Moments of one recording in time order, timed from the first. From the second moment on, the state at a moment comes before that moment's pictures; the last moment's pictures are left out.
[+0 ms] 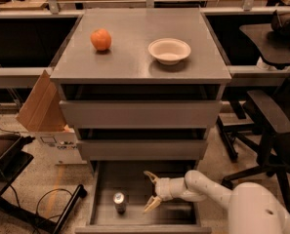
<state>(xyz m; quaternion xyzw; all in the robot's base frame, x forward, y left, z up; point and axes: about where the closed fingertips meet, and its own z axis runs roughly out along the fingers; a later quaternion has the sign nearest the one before) 0.568 -0.003 0.260 -0.58 0.60 0.35 0.42</state>
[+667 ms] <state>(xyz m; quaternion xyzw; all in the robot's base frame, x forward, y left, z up) 0.562 0.048 0.191 -0.58 0.57 0.41 0.42</state>
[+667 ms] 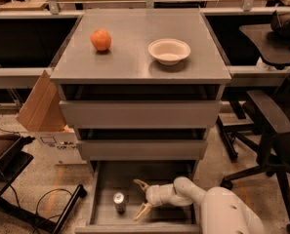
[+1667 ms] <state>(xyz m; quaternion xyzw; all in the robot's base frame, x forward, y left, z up) 0.561 0.105 0.175 -0.57 0.56 0.44 0.41</state>
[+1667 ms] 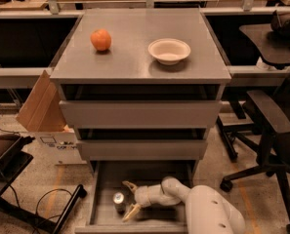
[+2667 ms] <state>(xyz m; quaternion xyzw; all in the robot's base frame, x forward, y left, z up) 0.540 0.136 0.210 -0.54 0.55 0.52 0.37</state>
